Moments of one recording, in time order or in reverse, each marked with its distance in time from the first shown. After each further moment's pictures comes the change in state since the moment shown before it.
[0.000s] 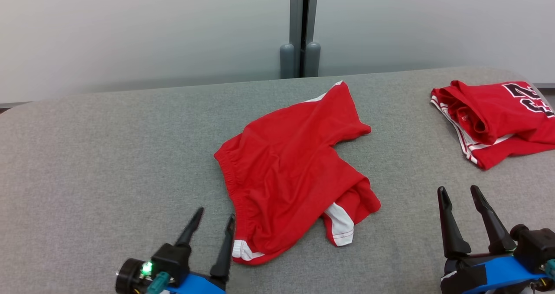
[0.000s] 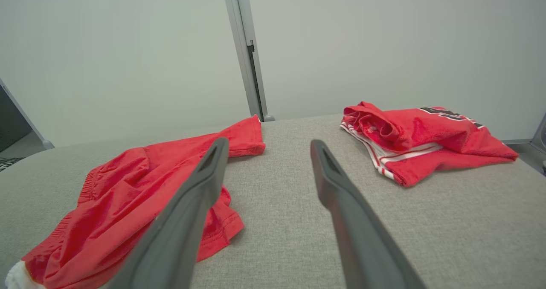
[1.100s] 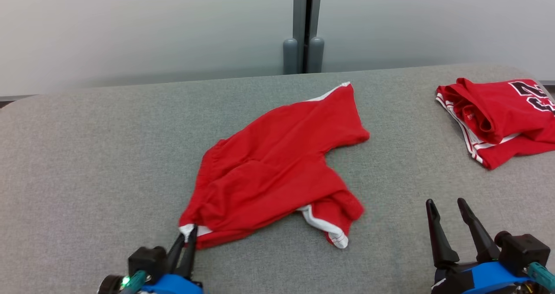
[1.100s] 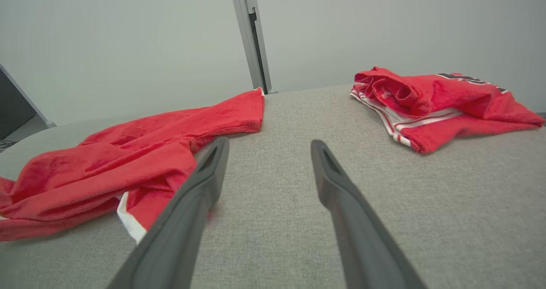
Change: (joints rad) left arm -0.102 0.066 -0.111 0.278 -0.197 0.045 -0.039; right arm -0.007 0.000 0.026 0.089 0.007 0.000 -0.019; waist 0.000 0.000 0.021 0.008
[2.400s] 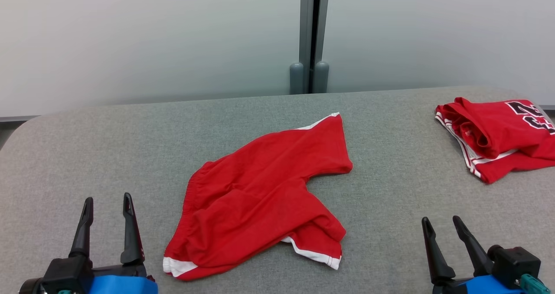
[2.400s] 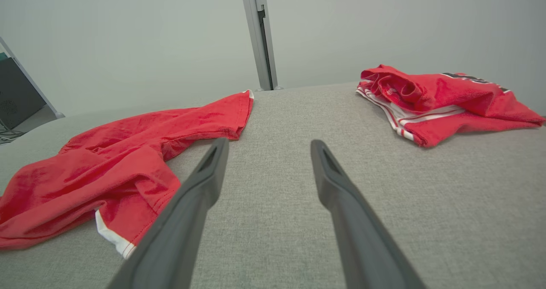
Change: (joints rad) left arm 0.188 -0.009 0.344 -0.458 0.131 0.093 -0.019; right arm 0.046 0.000 0.014 0.028 -0.020 0.000 0.010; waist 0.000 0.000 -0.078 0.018
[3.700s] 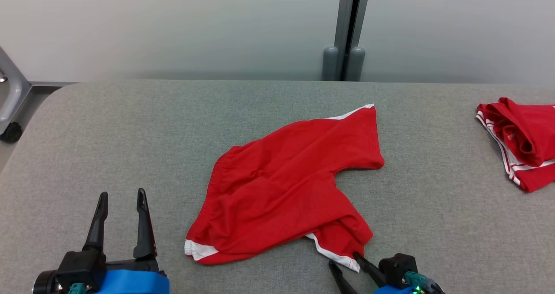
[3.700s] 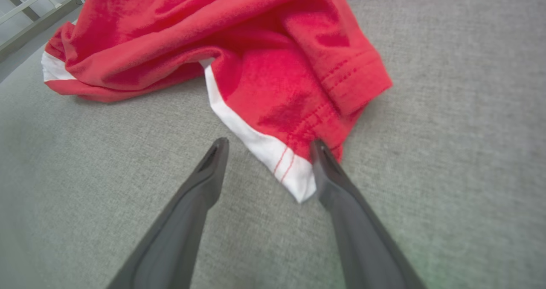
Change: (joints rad) left arm -0.031 -0.070 0.034 0.037 0.060 -0.062 0.000; right arm -0.268 0.001 0.467 0.605 0.123 0.000 -0.104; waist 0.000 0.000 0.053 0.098
